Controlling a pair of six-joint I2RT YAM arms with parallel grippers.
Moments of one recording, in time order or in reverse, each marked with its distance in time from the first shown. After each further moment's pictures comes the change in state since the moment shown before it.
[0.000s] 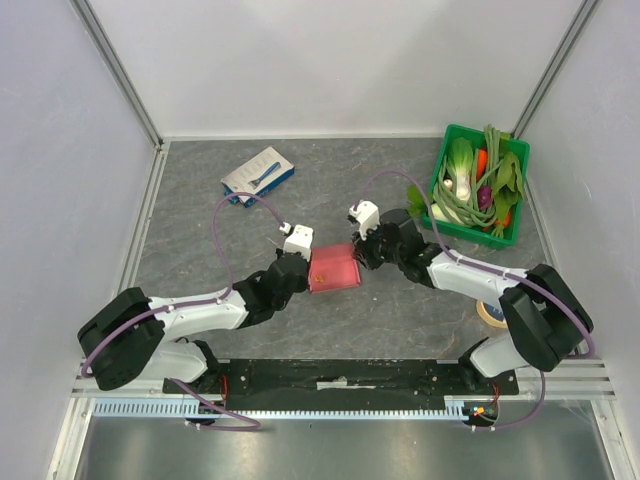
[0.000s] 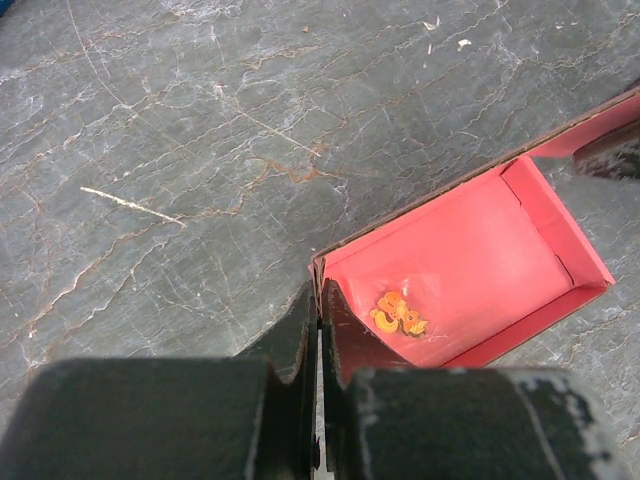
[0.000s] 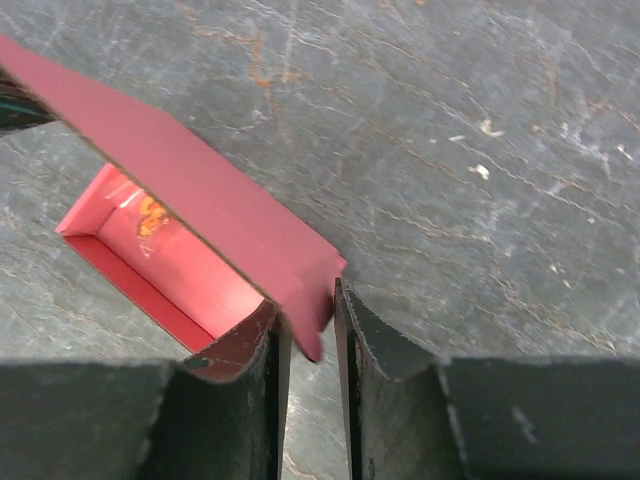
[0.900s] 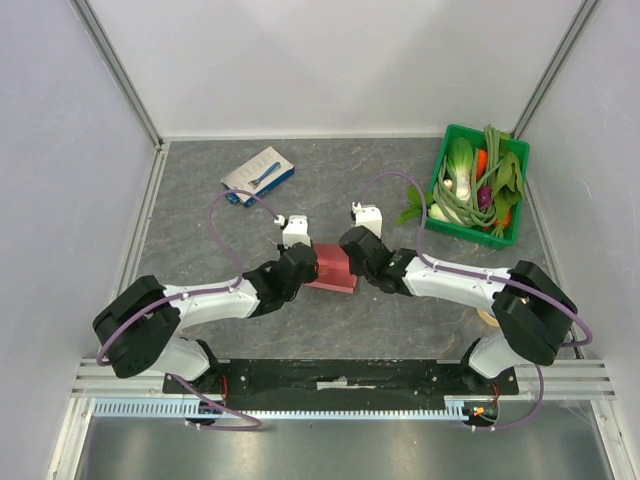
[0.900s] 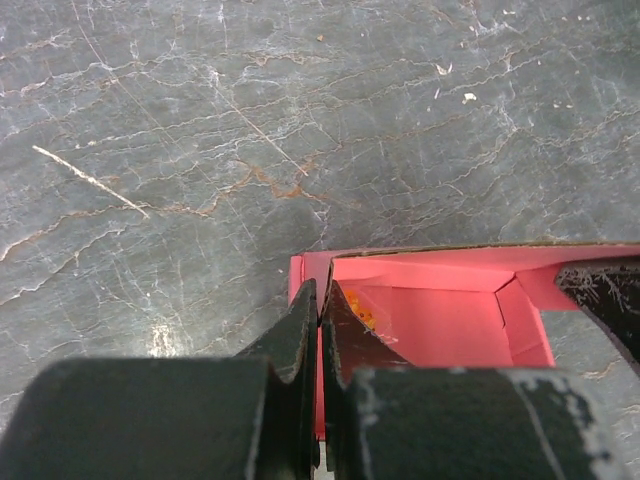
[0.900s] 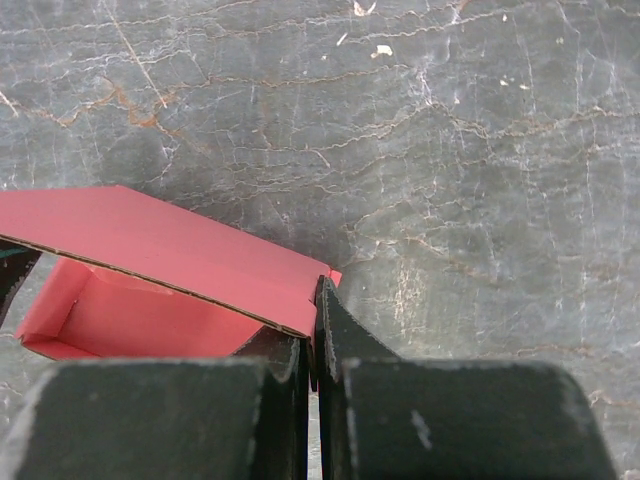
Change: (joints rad) left arm 0.017 0.107 0.108 -0.070 -0.035 -0.268; right arm 0.276 0.064 0.147 -0.274 0.679 0.631
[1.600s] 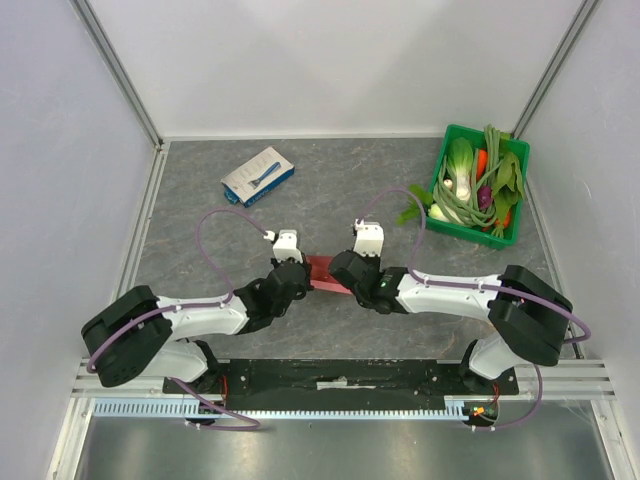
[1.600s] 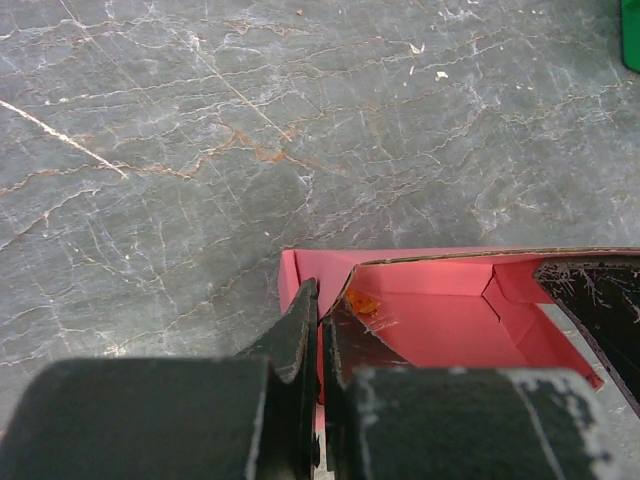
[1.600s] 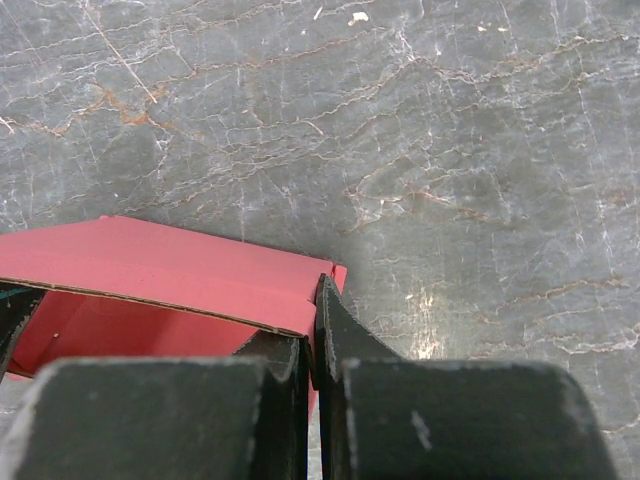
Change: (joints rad) left arm -0.029 -0.079 -0.178 0.190 0.008 -0.052; right arm 0.148 0.007 -0.053 0.003 0.256 0.241
